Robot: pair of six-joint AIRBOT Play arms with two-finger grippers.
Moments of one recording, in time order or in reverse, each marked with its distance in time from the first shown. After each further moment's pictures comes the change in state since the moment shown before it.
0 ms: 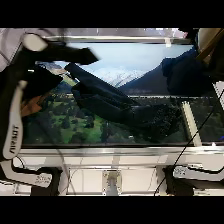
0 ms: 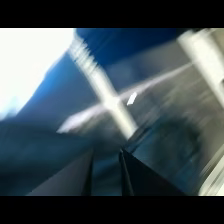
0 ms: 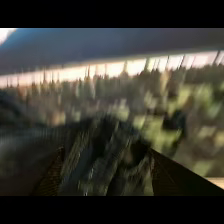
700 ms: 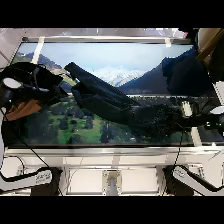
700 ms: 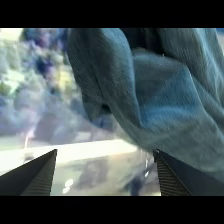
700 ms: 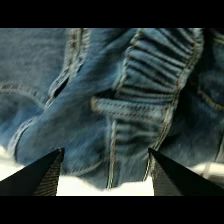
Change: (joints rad) left arm 0.307 0.193 -0.699 0.041 0.136 0.008; right arm 0.000 0.254 -1.088 0.208 -0.329 -0.161
